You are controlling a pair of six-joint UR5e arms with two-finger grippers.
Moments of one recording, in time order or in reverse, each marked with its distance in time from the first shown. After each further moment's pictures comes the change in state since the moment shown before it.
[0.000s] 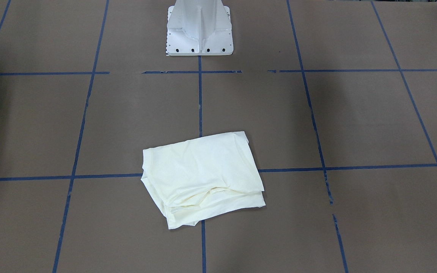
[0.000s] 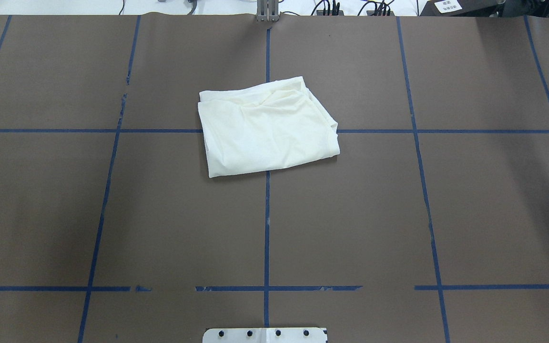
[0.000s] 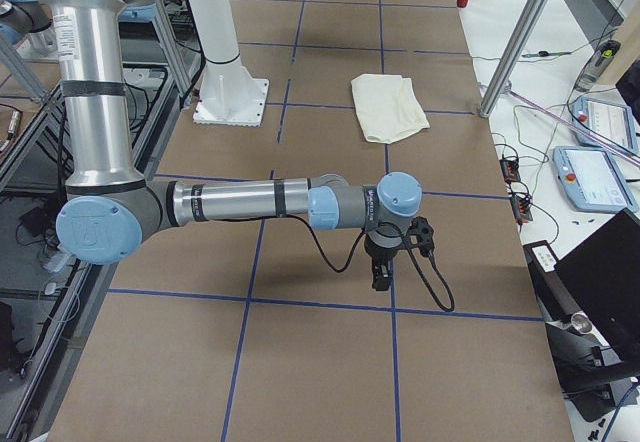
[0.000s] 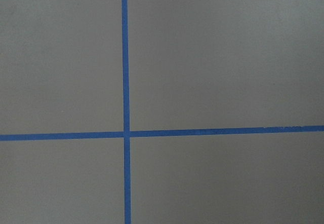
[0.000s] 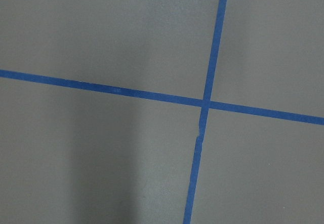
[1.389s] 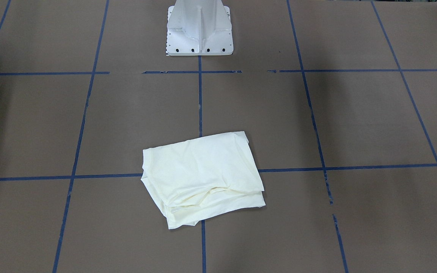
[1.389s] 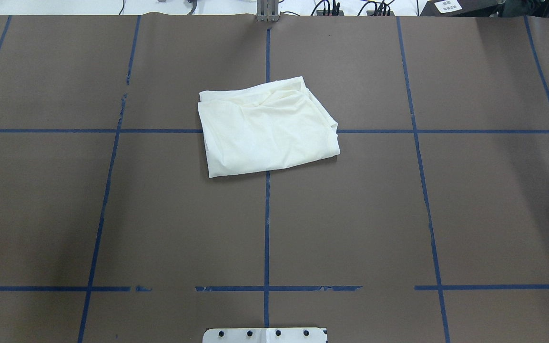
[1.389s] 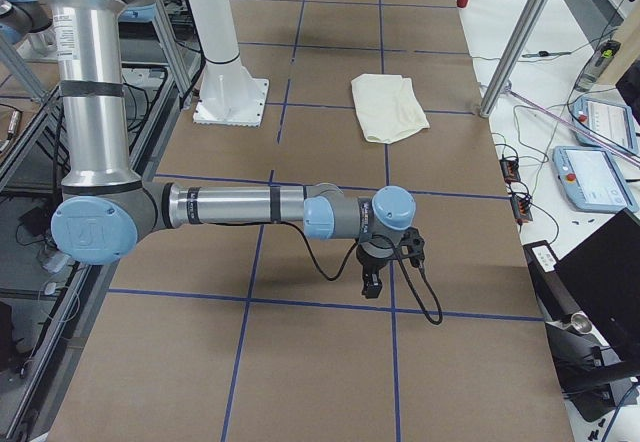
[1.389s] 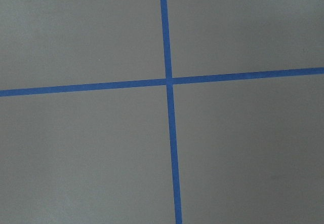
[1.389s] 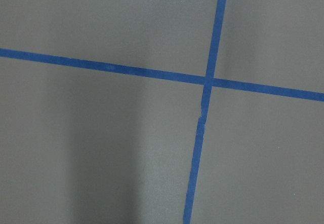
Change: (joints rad) left arm 0.003 0.088 -0.016 0.011 0.055 0.121; right arm -0.017 -0.027 -0.020 0.007 0.023 -0.008
